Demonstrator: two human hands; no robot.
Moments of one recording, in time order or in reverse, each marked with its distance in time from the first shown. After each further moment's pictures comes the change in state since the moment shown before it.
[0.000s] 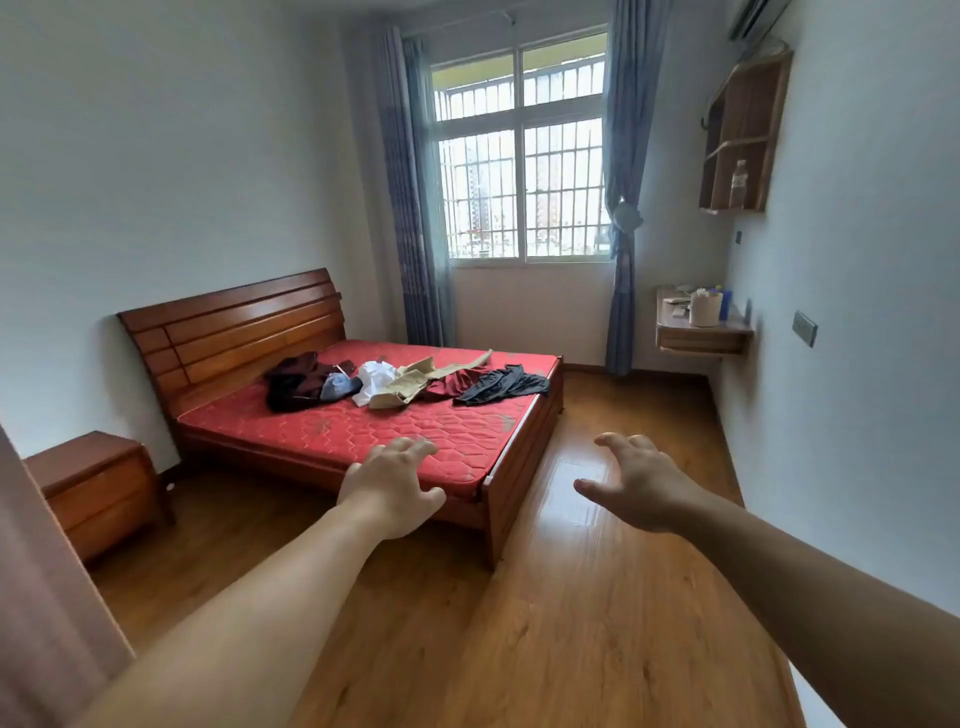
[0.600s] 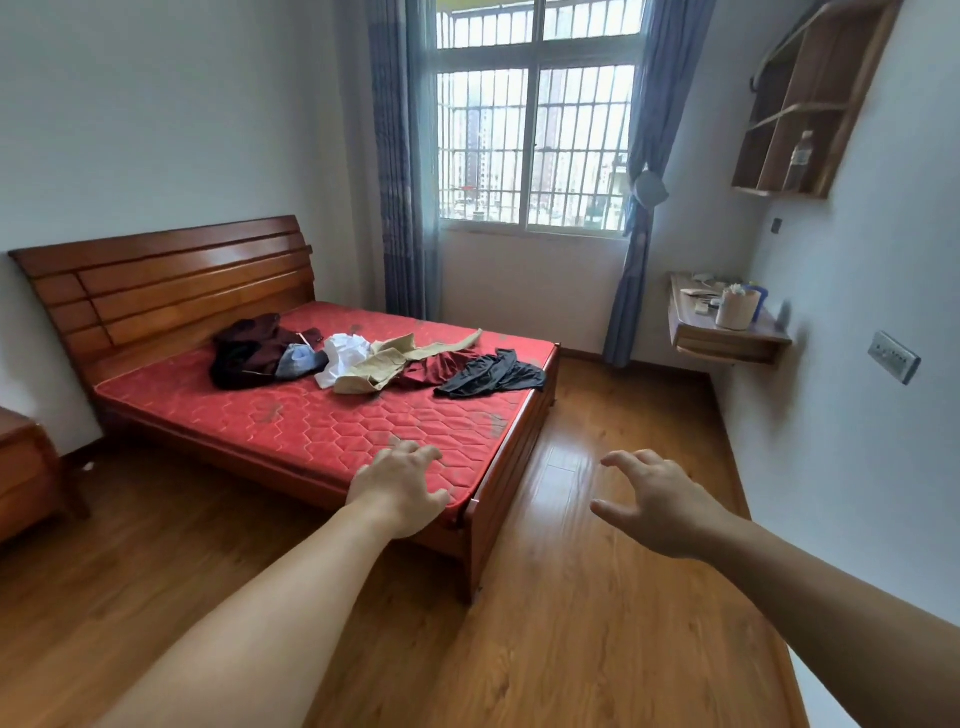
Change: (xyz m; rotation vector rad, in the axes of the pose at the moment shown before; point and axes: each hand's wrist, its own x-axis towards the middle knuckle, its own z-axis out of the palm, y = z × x) left_hand 0.323 -0.064 0.093 -0.050 -0.113 -0.021; right_hand 0.296 0.012 0.056 -0.210 -0.085 -0.028
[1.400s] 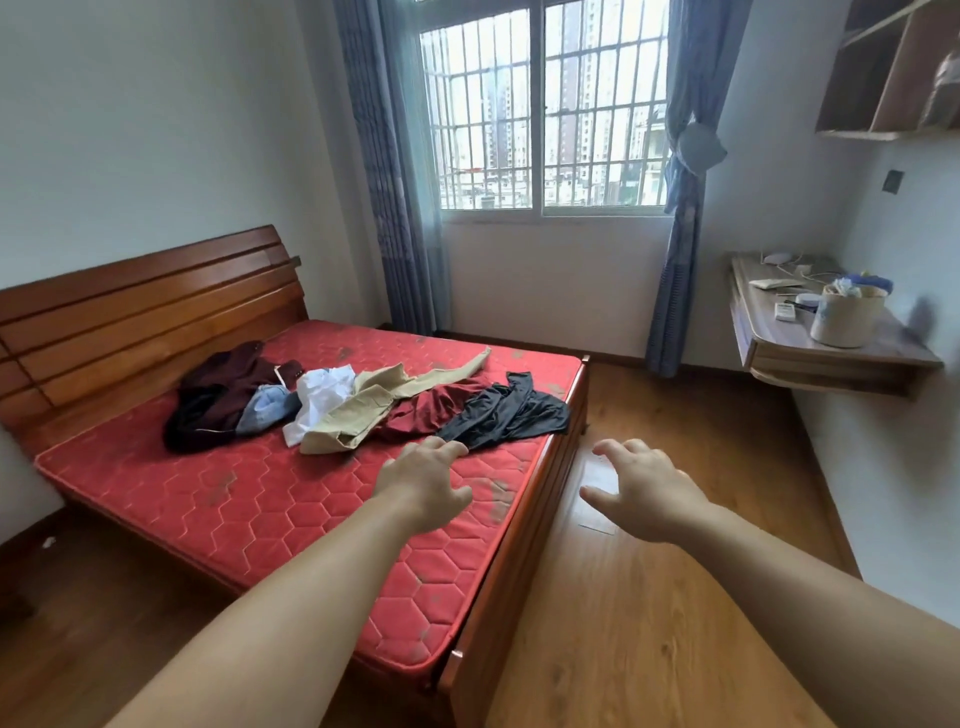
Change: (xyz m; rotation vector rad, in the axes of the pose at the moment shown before) left_hand 0.506 0.093 0.034 0.074 -0.035 0.011; right_hand 0.507 0.133 -0.002 0.063 -0.023 -0.002
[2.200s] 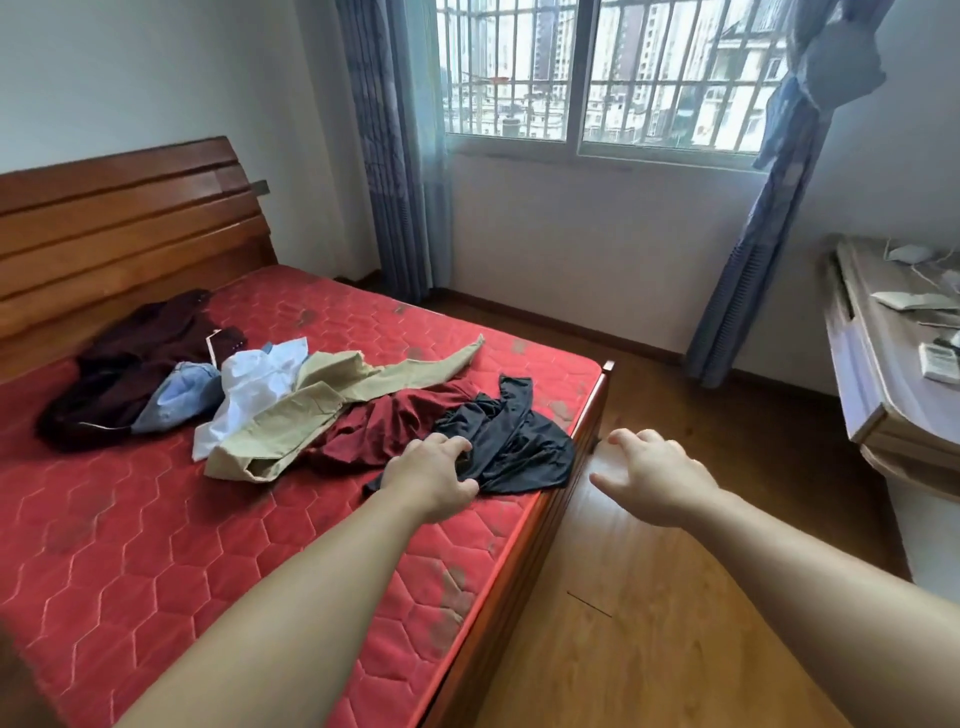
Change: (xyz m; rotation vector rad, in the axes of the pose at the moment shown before) left_hand 0.498 0.019 0.083 -0.076 -0.154 -0.134; right_hand 0.509 0.121 0.019 -0.111 -0.156 0.037
